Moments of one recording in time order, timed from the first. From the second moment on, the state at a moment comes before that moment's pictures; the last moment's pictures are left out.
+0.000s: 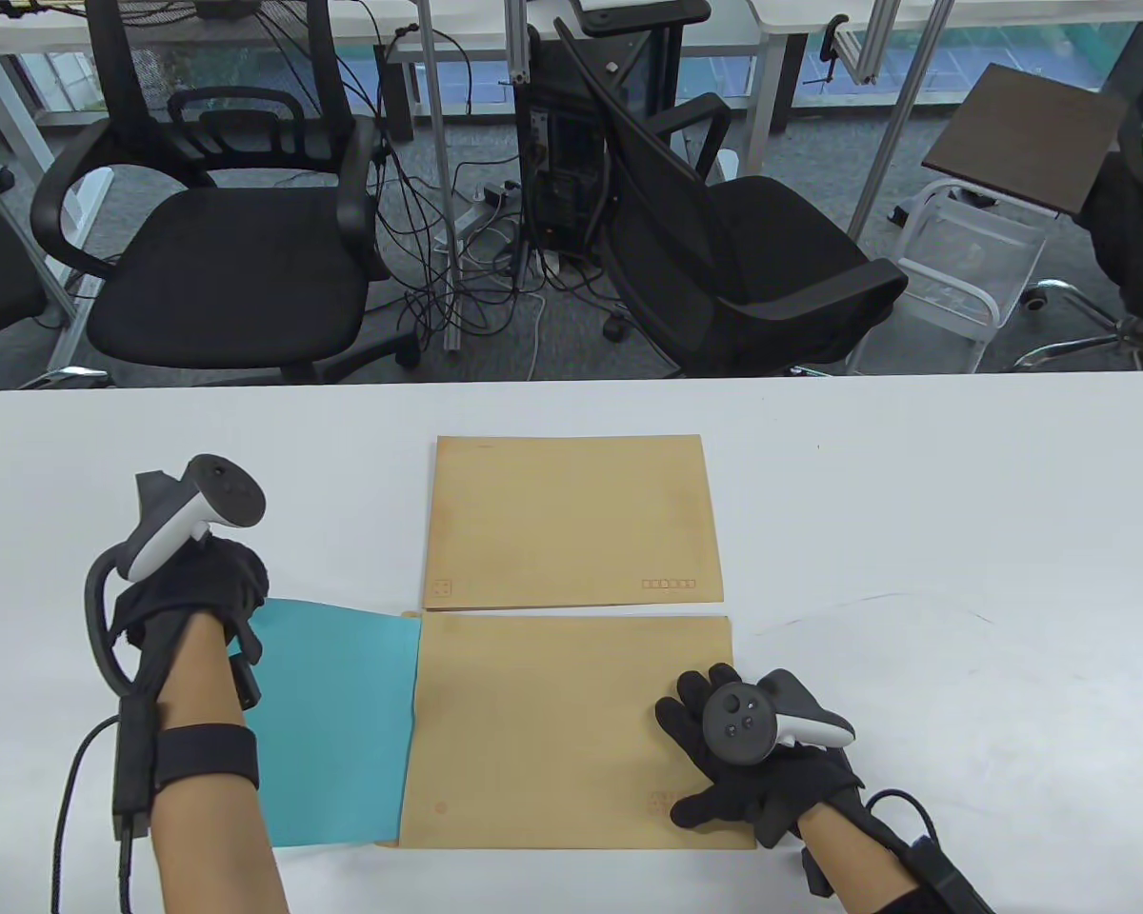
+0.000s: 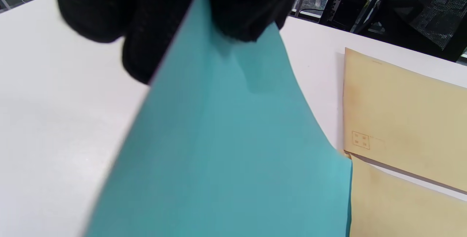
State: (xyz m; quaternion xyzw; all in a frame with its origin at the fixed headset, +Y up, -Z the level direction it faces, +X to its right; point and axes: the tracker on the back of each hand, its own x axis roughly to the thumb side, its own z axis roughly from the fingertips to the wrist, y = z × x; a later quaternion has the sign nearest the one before) left_hand -0.321 -0.616 -0.354 -0.30 0.16 0.09 0.94; right_hand 0.157 -0.810 -0.261 0.29 0.36 0.88 0.14
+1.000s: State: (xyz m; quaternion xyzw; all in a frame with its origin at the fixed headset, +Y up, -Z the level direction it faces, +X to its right) left_hand -0.291 -0.657 -0.365 -0.31 0.11 0.03 0.94; right_hand 0.158 -0.811 -0.261 0.30 0.37 0.87 0.14
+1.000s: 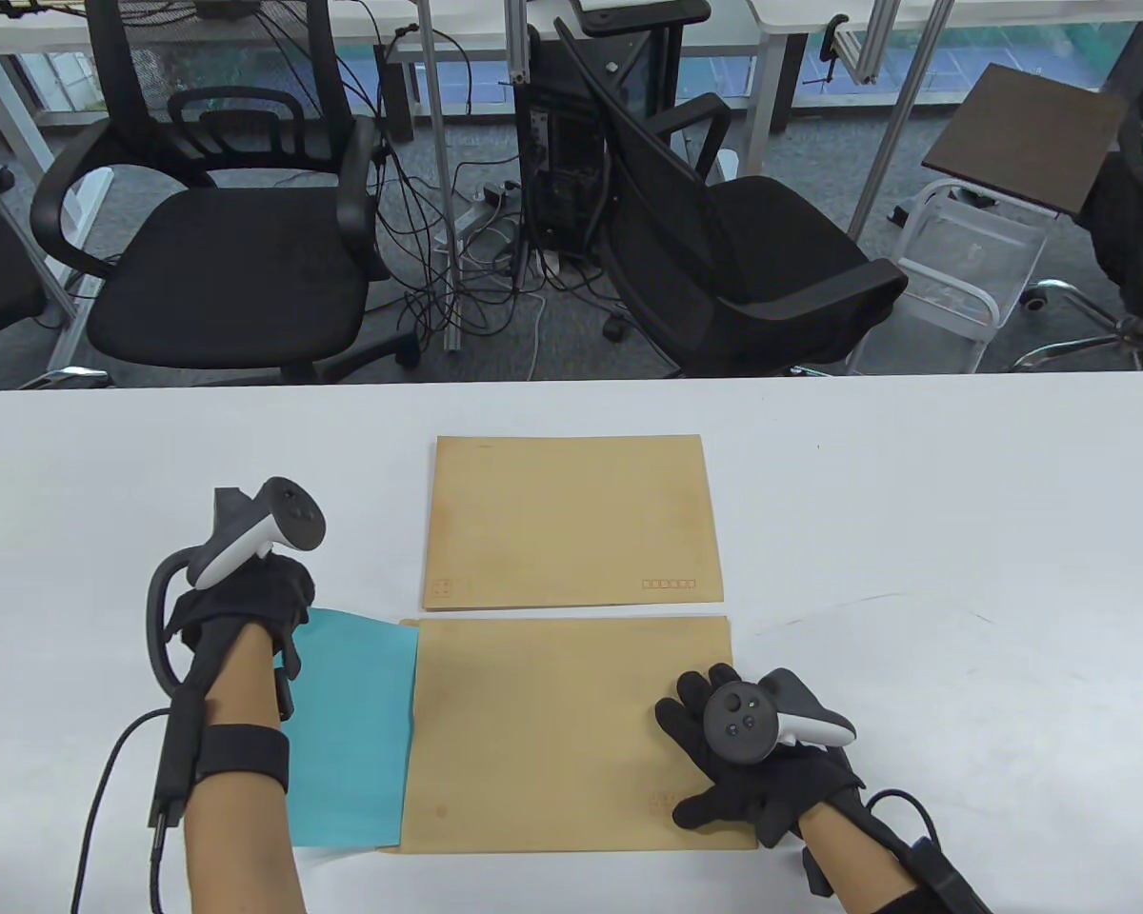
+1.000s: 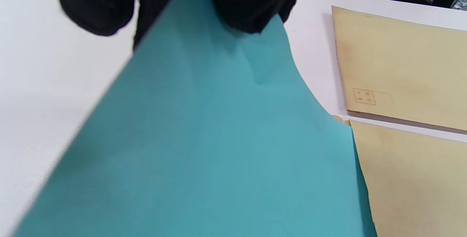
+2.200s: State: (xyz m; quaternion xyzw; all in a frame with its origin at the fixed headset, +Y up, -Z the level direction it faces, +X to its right) left_hand -0.266 -0.694 -0.369 -0.31 0.09 0.04 0.95; right_hand 0.158 -0.811 -0.261 0.30 0.37 0.87 0.14
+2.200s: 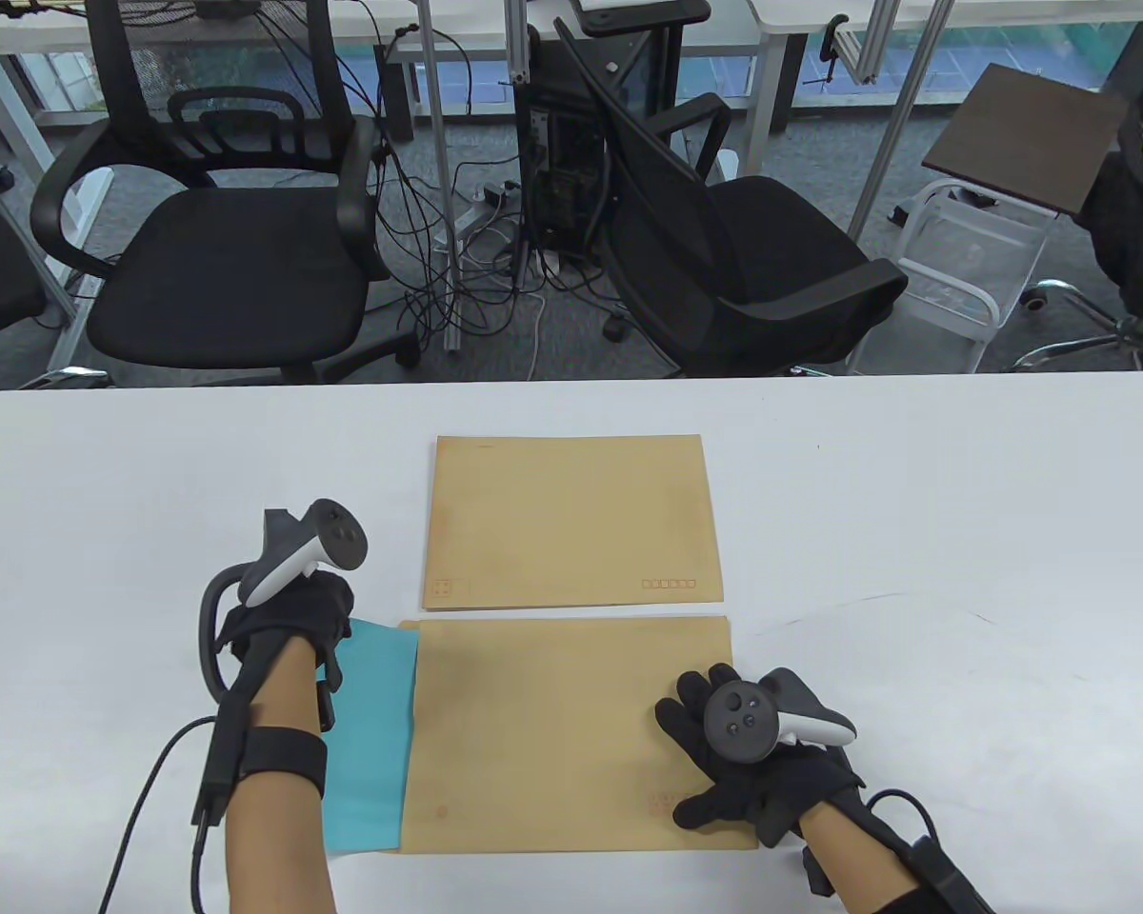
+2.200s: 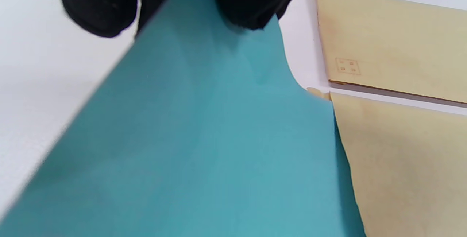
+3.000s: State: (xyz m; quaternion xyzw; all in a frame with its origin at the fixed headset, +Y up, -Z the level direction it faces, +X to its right) left_hand -0.260 -0.717 -0.366 -0.30 0.09 0.09 0.95; right_hand 0.159 -0.811 -0.261 0.30 0.37 0.87 0.15
